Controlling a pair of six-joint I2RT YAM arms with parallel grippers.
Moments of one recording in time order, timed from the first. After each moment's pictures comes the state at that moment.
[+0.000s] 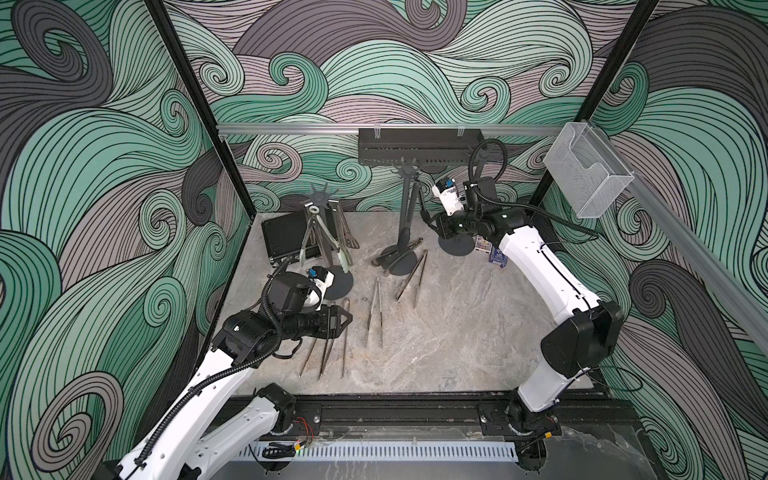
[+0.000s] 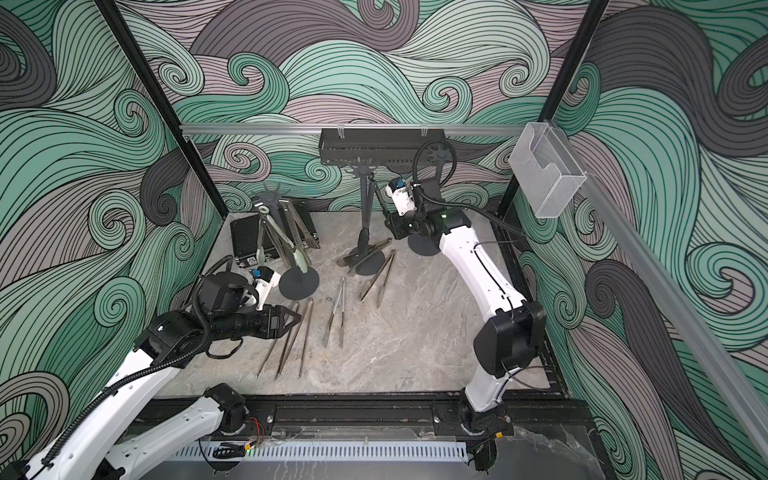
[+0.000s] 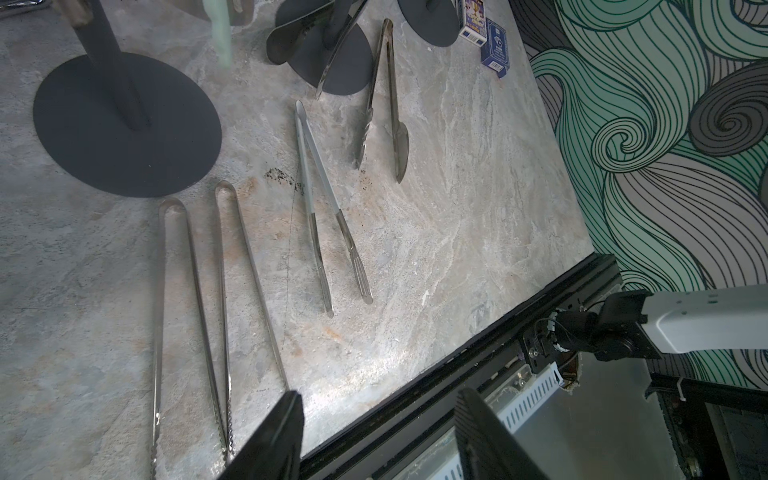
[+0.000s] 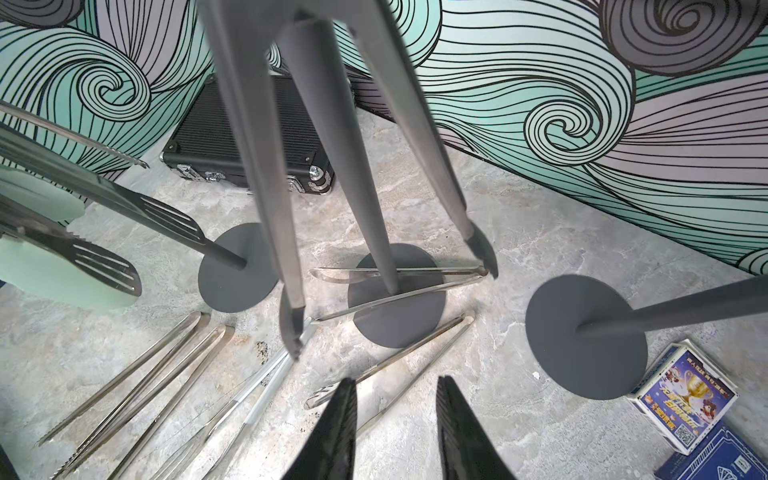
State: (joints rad) left arm -0.52 0.81 1.00 -1.00 0.26 -0.43; right arm 0.36 1.70 1.72 -0.73 -0.25 -0.10
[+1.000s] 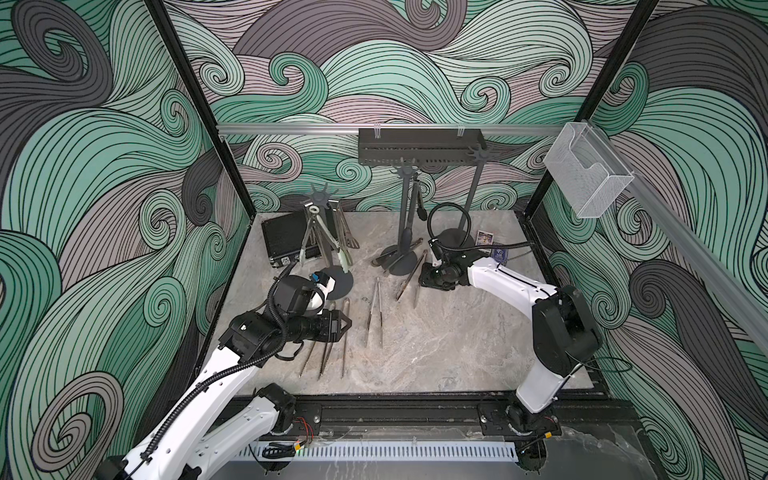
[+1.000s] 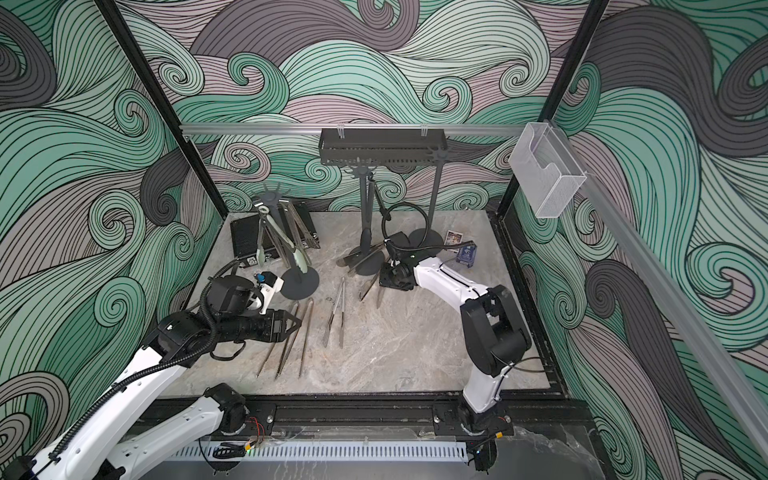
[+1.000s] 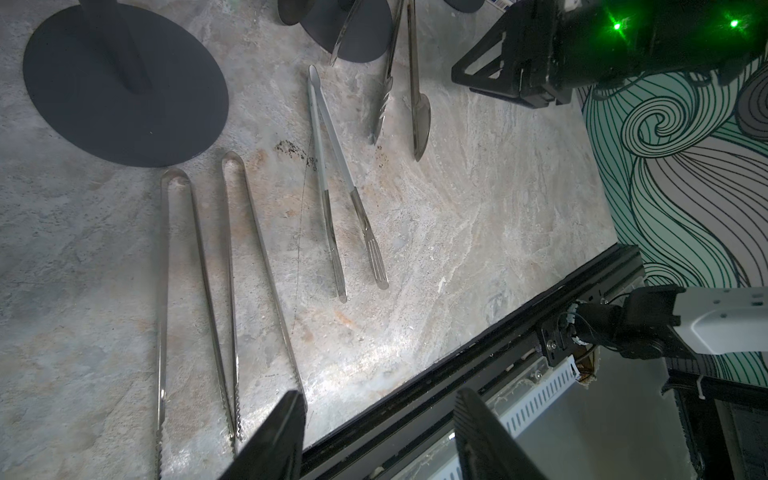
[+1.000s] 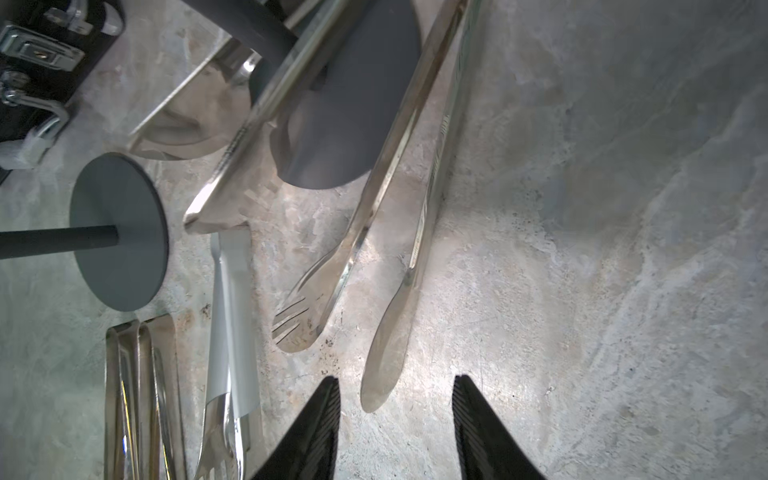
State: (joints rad) left arm -0.52 0.81 0.94 -1.01 0.25 -0.43; right arm 0.51 1.75 1.25 -0.59 -0.06 0.60
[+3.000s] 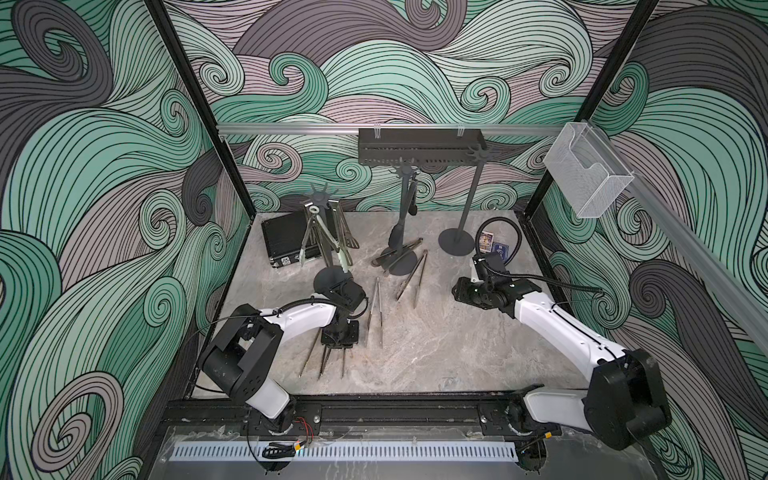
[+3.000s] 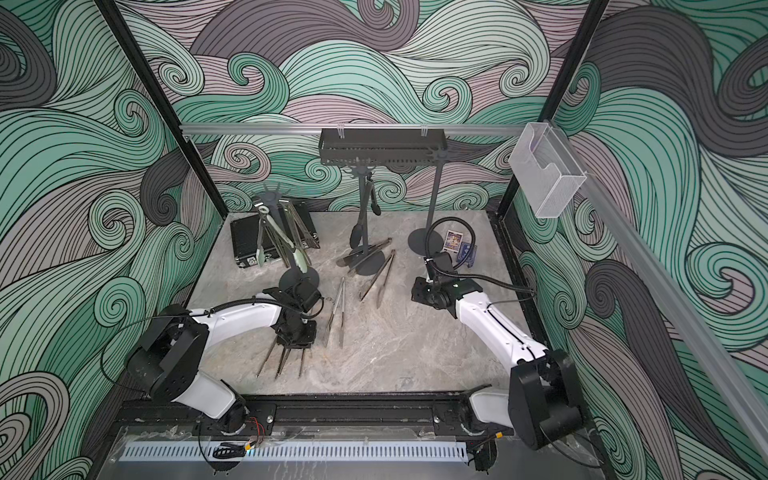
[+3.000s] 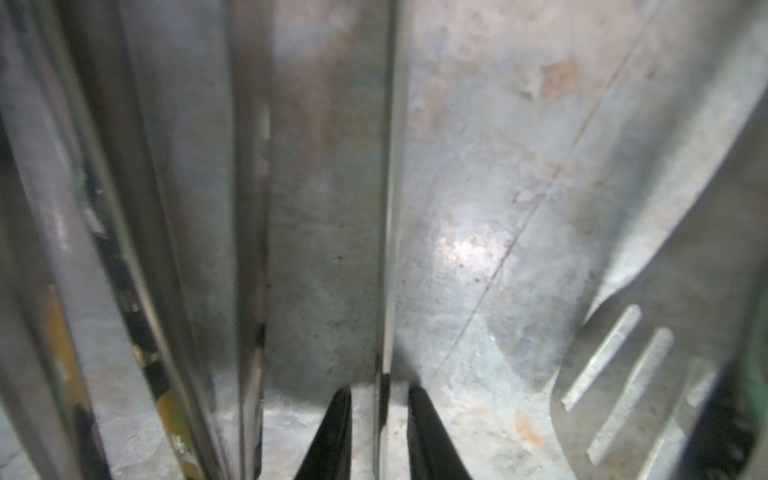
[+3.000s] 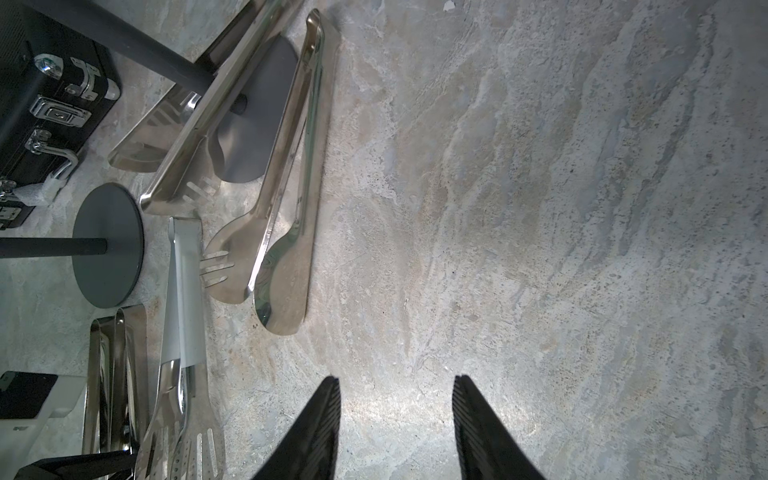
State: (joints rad) left arm -0.60 1.56 0.81 -0.79 0.06 -0.60; right arm 0.34 1.31 0.87 -0.54 -0.06 0.53
